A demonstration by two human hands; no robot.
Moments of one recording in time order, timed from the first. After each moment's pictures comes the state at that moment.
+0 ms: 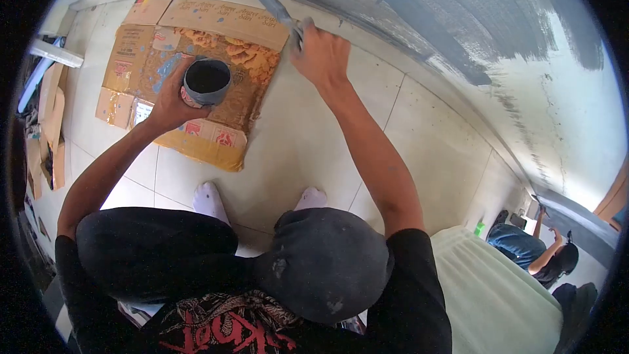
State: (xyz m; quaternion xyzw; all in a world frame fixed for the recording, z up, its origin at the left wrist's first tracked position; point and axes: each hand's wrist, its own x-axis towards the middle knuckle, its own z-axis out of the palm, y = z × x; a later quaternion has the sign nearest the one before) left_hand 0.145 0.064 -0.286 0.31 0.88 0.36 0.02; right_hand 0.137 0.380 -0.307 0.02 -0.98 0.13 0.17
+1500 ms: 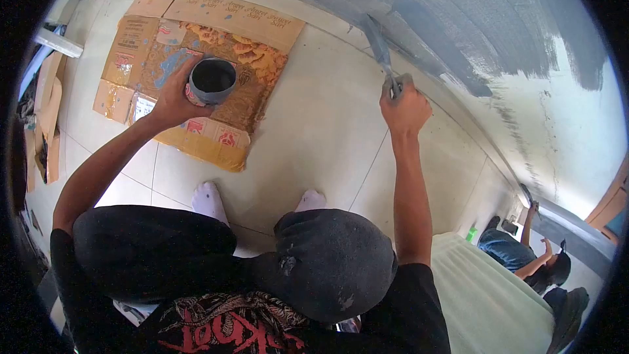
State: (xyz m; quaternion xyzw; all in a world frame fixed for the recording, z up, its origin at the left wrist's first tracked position) left_hand 0.141 0.050 -0.292 0.28 0.89 0.36 0.06; right_hand 0.228 0.486 -0.295 -0.14 -0.97 0.00 0.17
